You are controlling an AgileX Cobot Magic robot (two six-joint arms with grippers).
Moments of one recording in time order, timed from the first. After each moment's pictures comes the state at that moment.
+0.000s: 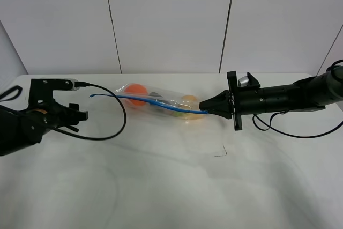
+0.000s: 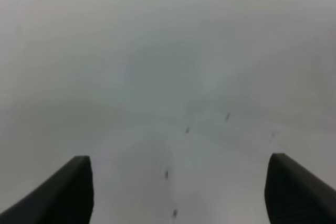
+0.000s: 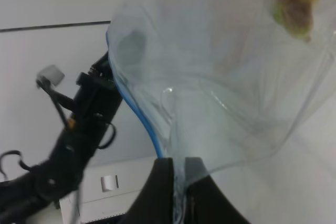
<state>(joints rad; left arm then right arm) -0.16 1.77 -0.59 -0.50 -0.67 0.42 0.02 2.09 -1.05 1.55 1.22 -0.87</state>
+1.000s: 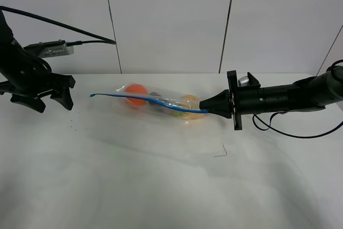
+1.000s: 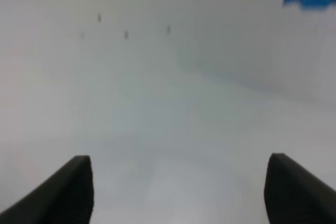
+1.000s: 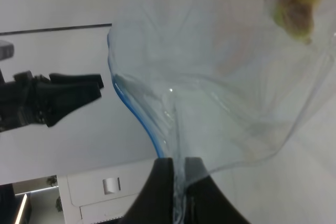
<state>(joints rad) -0.03 1.67 -1.22 -0.08 0.89 0.02 0.02 2.09 -1.05 1.56 1.22 -0.87</state>
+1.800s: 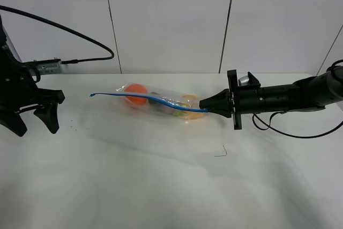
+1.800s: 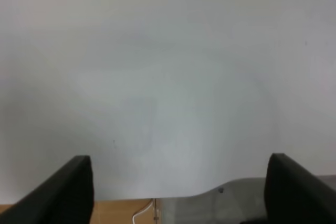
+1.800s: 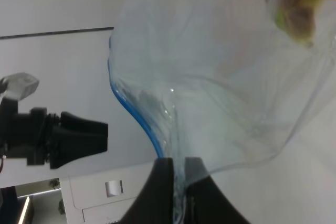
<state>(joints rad) -0.03 1.61 -1.18 -0.05 1.16 -0.04 0.02 2.09 -1.05 1.57 1.22 -0.87</state>
